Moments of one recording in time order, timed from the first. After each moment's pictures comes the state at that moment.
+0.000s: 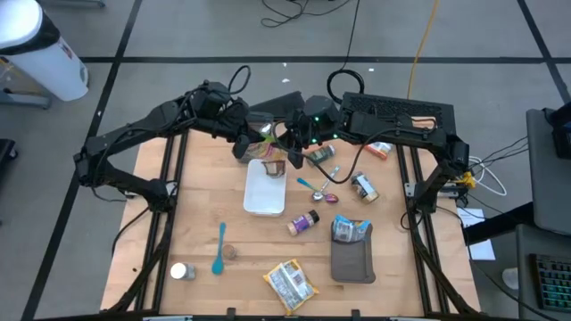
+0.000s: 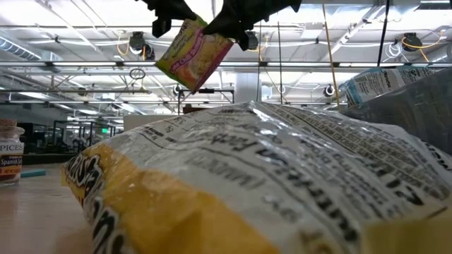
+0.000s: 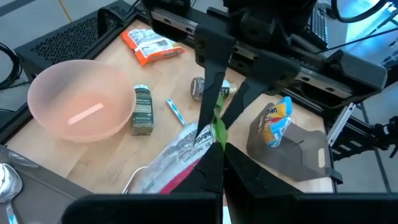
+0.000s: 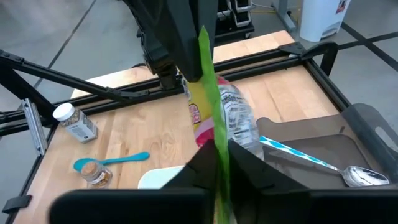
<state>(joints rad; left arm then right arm) 0.43 1.31 1.40 -0.66 0.37 -0.23 -0.29 1.68 1.56 -0.32 -0.27 0.11</state>
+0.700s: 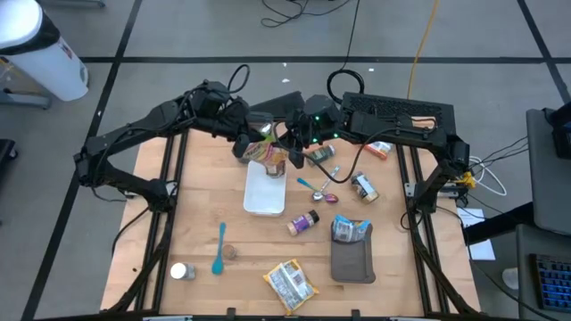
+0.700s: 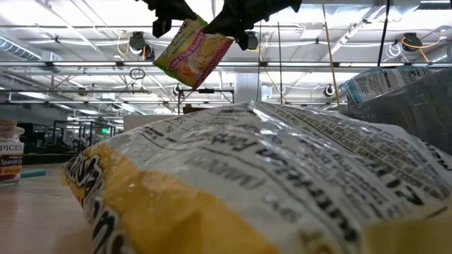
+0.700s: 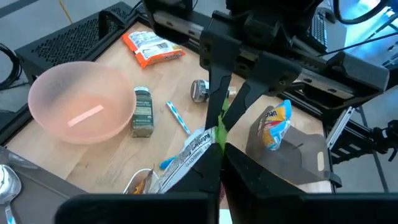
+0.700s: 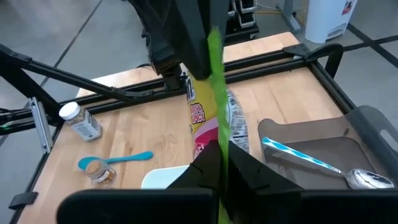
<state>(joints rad) 0.44 1.31 1.40 -0.65 0.37 -0.24 -0.29 1.68 1.56 -0.32 -0.29 0.10</state>
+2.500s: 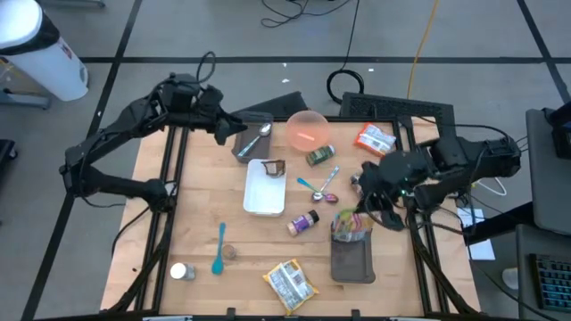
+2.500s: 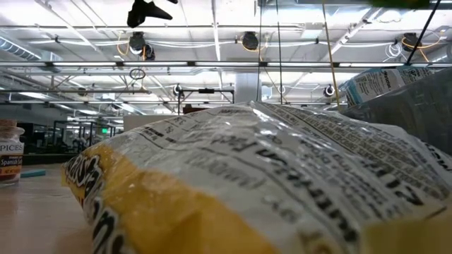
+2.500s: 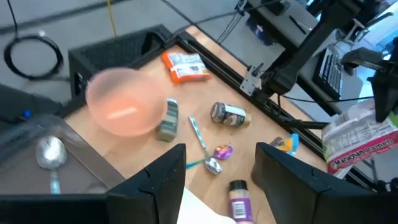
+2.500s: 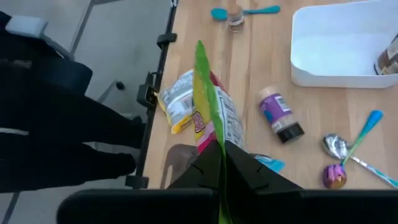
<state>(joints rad) 0.52 1.16 1.40 -0.74 0.30 -0.38 0.25 1.21 1.56 -1.11 -0.18 0.31</state>
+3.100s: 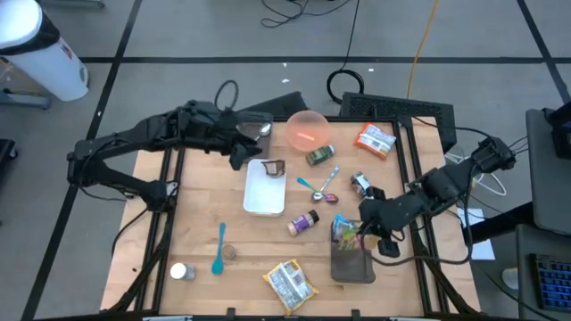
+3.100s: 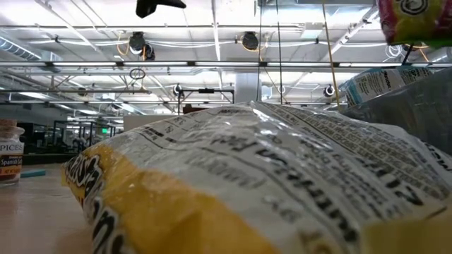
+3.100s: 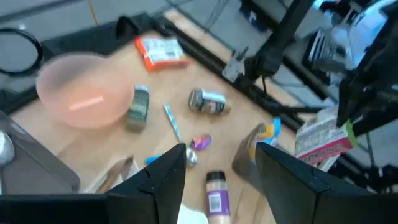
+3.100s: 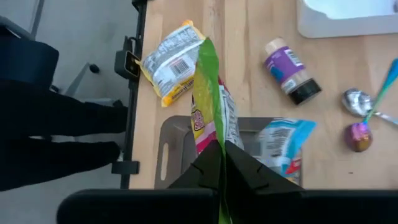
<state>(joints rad) 0.21 1.22 1.40 -0.68 0.06 -0.50 0.52 1.21 1.34 -1.02 0.05 0.56</state>
